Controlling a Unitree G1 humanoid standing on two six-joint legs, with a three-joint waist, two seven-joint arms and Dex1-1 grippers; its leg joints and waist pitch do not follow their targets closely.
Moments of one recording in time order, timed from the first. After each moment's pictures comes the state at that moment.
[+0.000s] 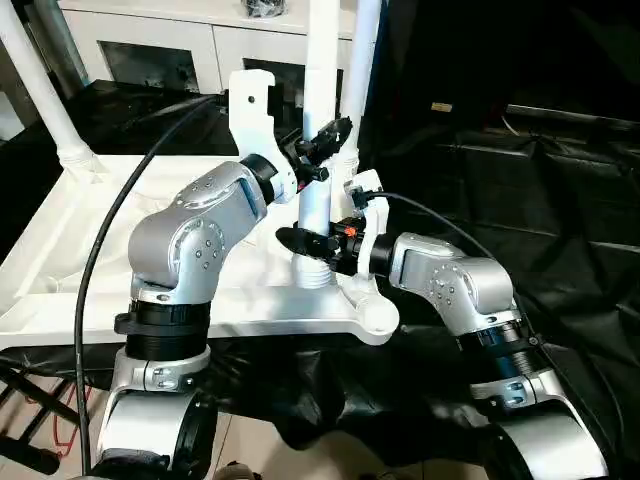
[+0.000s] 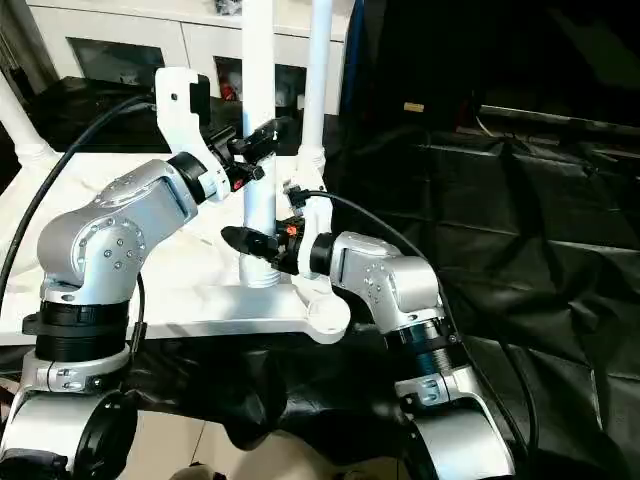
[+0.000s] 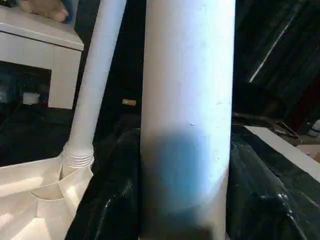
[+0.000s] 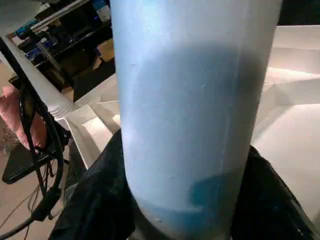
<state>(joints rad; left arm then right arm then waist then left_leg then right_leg) -0.74 0.09 0.09 -0.02 -0.48 0.79 -0.25 -0.66 -0.07 0.10 0.29 0.43 0.74 0.69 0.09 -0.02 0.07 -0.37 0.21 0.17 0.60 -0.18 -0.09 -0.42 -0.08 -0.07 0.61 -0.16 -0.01</state>
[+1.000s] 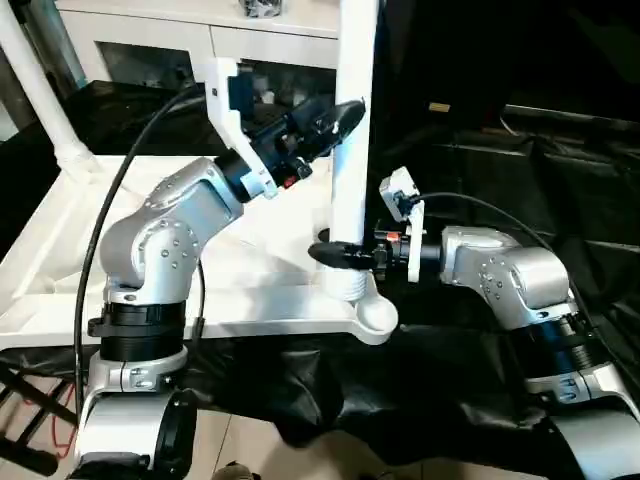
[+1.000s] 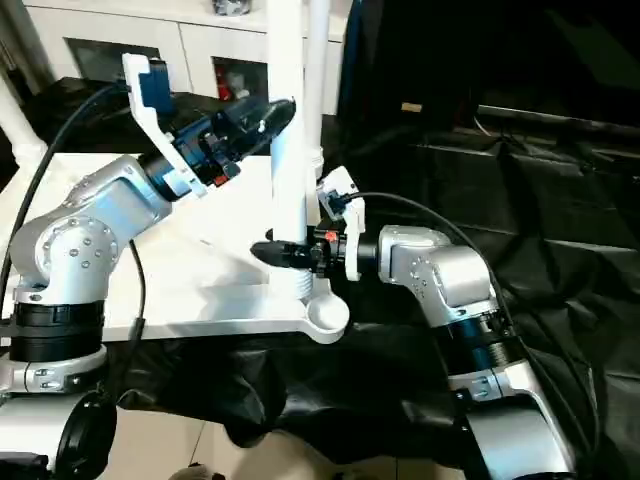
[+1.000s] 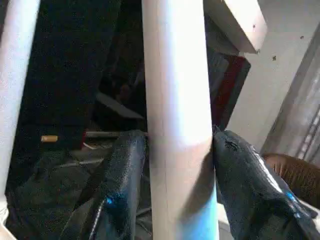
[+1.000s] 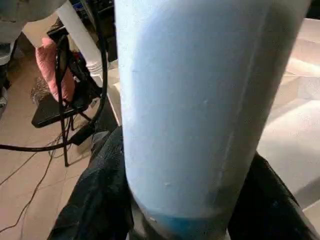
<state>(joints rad) -0.72 0.16 0.11 0.00 -0.64 0.68 -0.60 -0.66 -0.30 0.16 0.24 0.45 0.74 1.02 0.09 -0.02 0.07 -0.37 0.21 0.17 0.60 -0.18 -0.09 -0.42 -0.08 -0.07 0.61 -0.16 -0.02</state>
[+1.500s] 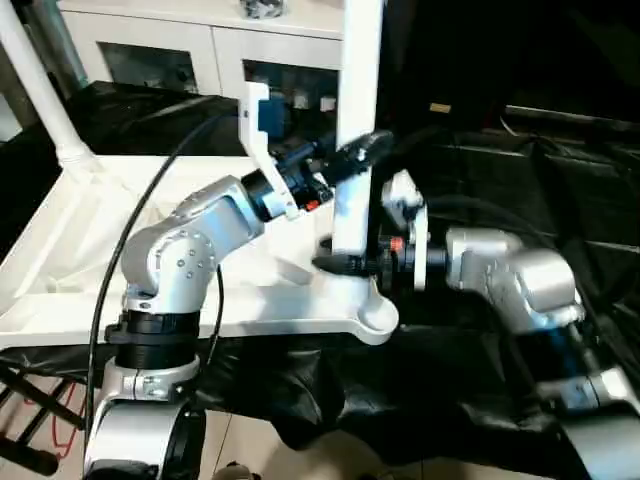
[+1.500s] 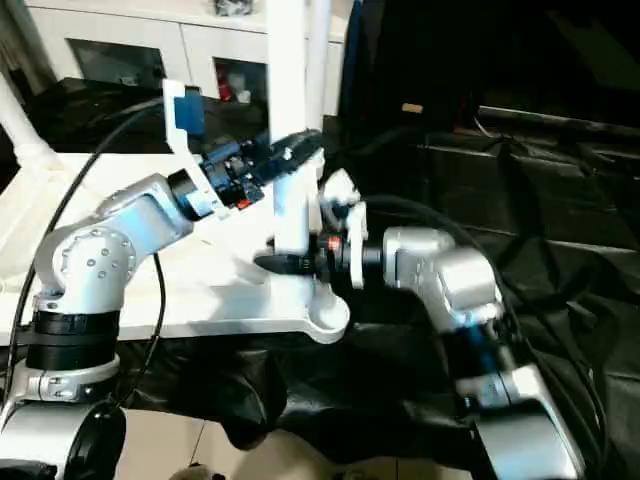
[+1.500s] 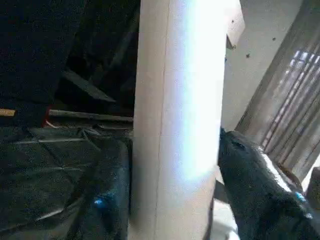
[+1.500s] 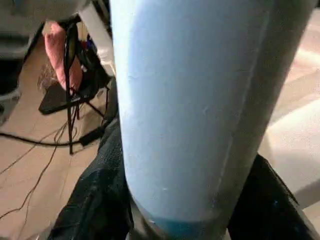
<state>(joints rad) -0.69 0.14 0.09 0.00 -0.70 0.76 -0.62 -0.61 -0.33 0.20 0.18 0.44 0.73 1.06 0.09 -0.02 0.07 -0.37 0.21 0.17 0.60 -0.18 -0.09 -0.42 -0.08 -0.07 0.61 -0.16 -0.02</state>
